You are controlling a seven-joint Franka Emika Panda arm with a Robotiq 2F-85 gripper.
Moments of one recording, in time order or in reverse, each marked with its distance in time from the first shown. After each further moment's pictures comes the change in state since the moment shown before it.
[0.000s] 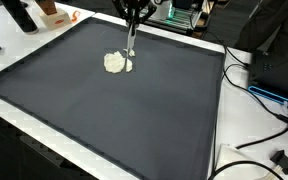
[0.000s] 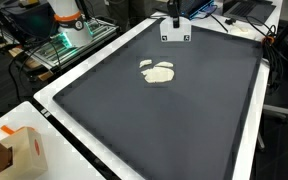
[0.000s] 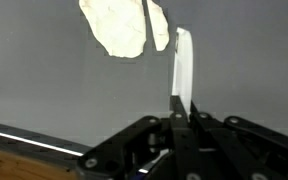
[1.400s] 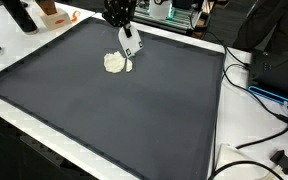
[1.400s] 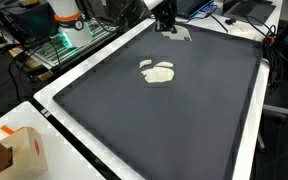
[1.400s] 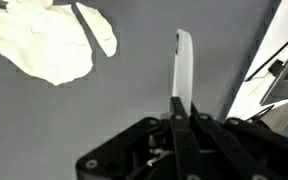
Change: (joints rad) arm -0.125 0.035 -0.068 -0.023 1.105 -0.086 -0.828
